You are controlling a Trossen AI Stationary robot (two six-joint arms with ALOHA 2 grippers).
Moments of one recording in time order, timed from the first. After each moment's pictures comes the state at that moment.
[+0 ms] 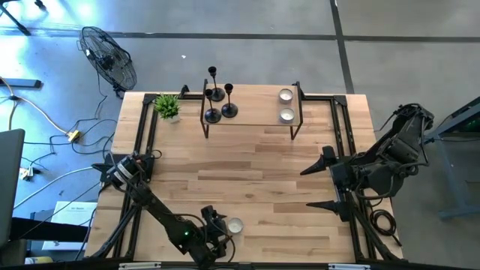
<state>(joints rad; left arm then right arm) -0.79 2.05 1.34 -0.38 -0.75 -0.95 0.81 1.14 1.42 -0.72 0.60 0.40</state>
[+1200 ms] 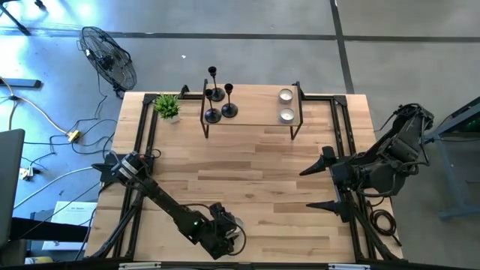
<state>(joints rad) -0.69 2.05 1.34 -0.29 -0.55 -0.89 0.81 1.14 1.42 -0.68 0.60 0.40</state>
